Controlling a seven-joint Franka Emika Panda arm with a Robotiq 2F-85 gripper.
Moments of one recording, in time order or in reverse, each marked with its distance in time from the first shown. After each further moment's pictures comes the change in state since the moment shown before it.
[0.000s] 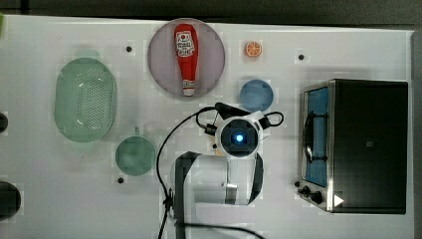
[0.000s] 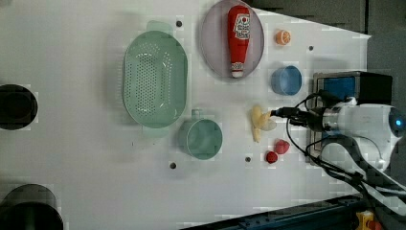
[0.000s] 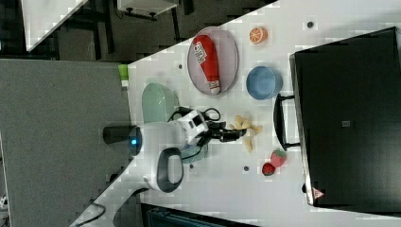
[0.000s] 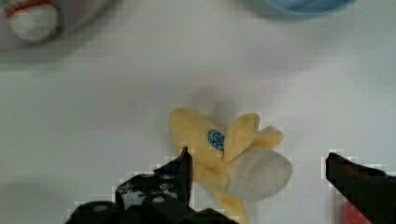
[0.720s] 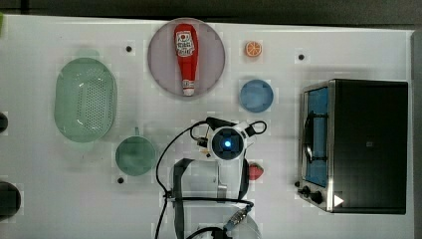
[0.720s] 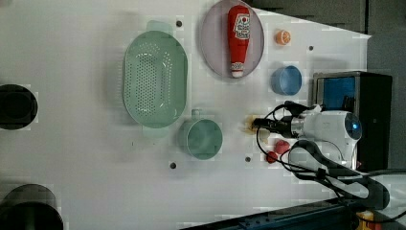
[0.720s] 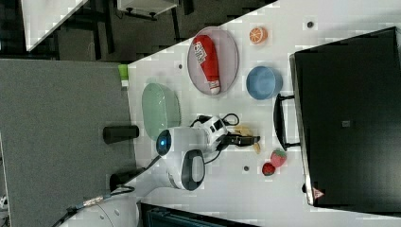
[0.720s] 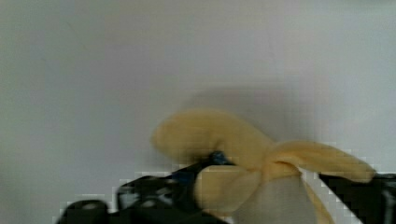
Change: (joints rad) arm 0.008 0.201 0.030 -0.025 0.002 0.164 -0.050
